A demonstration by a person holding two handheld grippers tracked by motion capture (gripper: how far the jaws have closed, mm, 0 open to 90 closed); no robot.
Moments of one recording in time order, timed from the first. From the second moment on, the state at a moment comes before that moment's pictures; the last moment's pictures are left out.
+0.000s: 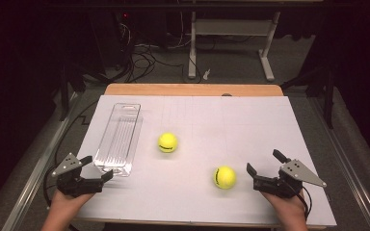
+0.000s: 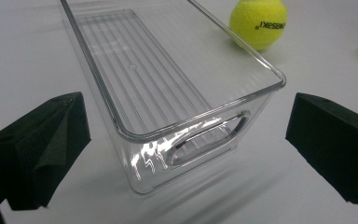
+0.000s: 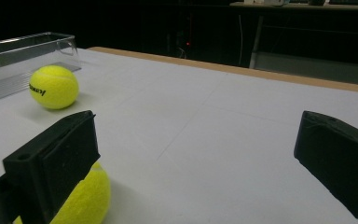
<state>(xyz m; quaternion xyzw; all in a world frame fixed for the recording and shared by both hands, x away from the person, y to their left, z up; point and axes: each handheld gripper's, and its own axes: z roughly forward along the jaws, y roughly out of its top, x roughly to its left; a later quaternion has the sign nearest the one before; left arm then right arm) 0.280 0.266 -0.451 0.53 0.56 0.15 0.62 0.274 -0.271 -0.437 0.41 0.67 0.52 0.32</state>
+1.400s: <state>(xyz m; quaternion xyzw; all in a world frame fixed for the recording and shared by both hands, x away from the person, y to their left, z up) 0.290 0.257 -0.471 0.58 0.64 0.13 0.49 0.279 -0.274 -0.439 0.42 0.67 0.53 0.32</state>
